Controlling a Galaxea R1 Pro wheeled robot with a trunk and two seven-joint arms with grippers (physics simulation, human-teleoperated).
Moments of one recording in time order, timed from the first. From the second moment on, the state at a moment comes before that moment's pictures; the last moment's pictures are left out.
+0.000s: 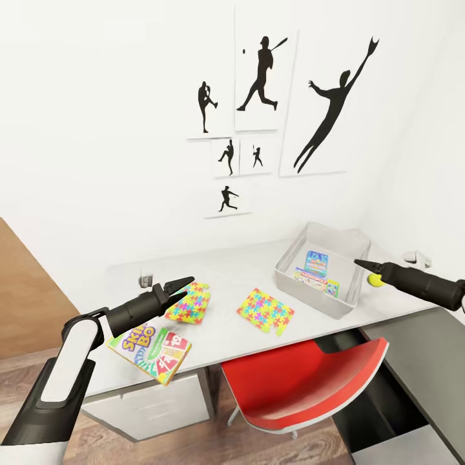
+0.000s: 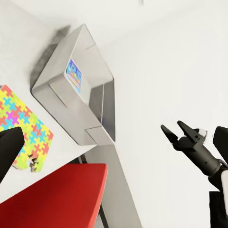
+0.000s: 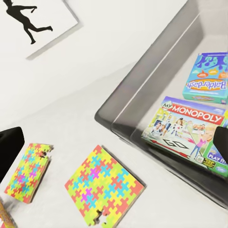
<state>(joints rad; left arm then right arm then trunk) -0.47 0.11 0.04 -1.54 1.16 0.95 -0.20 -0.60 -0.49 -0.25 -1.45 -0.75 0.94 0.36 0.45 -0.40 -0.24</state>
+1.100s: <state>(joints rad) -0.47 0.11 0.04 -1.55 1.16 0.96 -0.25 -0.59 -0.49 -0.25 -1.48 -0.75 0.94 0.36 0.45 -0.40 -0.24</state>
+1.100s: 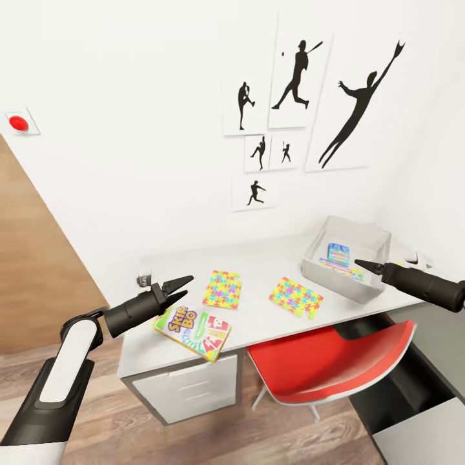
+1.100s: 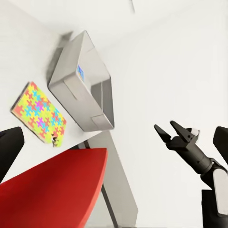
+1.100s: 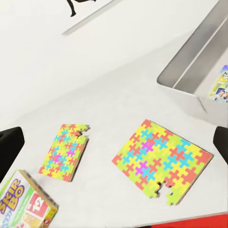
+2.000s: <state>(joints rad) -0.47 0.12 0.05 -1.53 1.15 0.95 -0.24 -0.59 -0.49 -0.25 -1.48 -0.75 0.97 0.36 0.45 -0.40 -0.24</state>
